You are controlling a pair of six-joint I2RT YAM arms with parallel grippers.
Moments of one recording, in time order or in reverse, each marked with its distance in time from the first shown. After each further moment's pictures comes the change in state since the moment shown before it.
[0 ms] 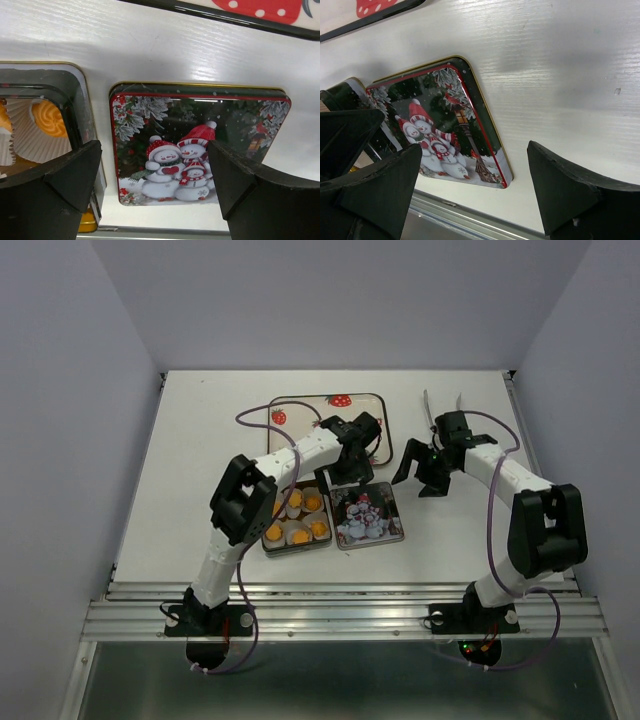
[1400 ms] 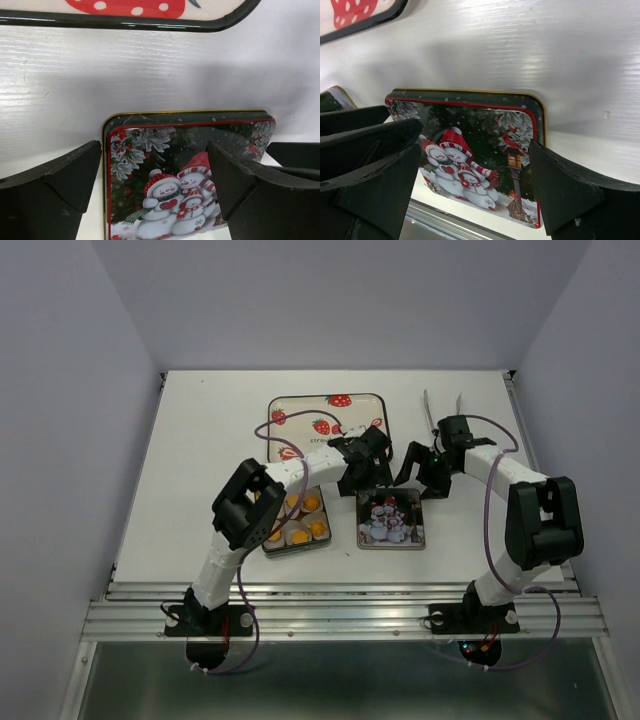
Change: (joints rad) left arm -0.059 0.009 -0.177 0.453 0.053 0.026; right arm -0.024 0.069 -0.026 0.062 -0.014 -0.046
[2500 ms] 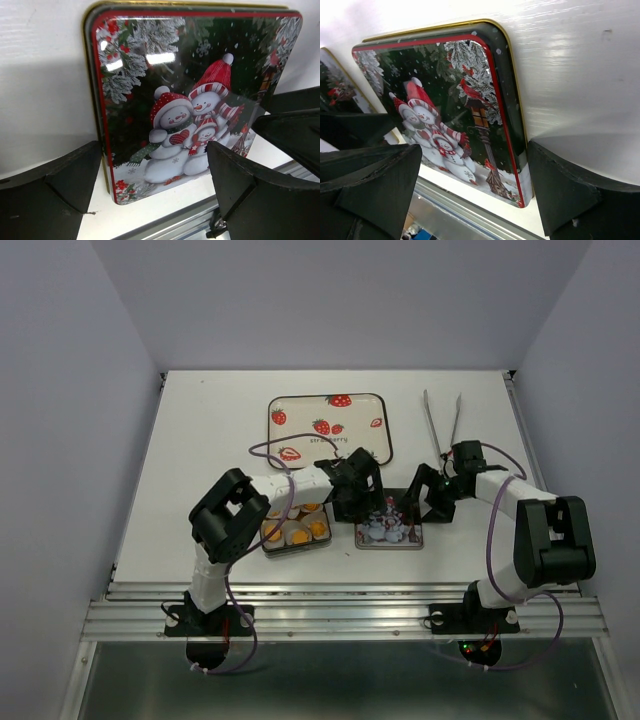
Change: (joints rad) left arm -0.039 -0.193 -0.322 0.150 0.182 -0.002; right arm -0.089 -0.134 -0.262 0.094 -0.119 0.004
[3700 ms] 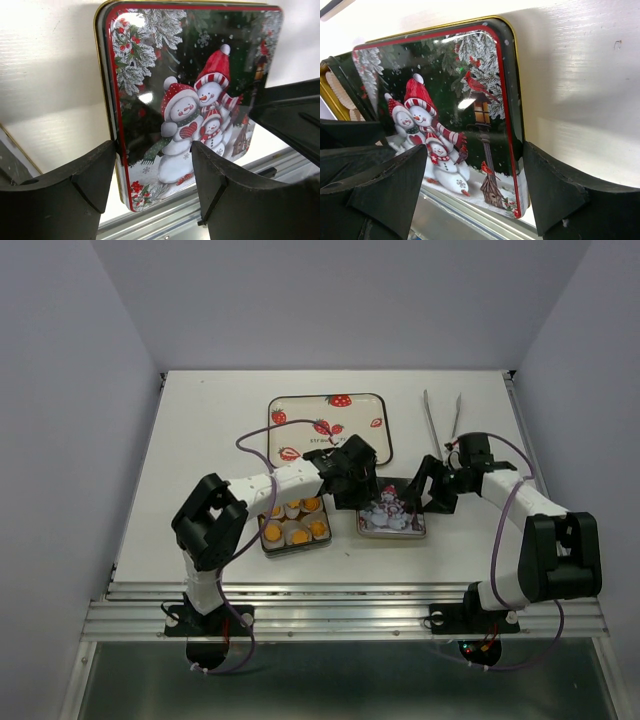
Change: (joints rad) left arm 0.008 -0.096 0.016 -0.057 -0.028 0.003; right arm -0.003 -0.092 0.038 -0.032 -0.065 0.012
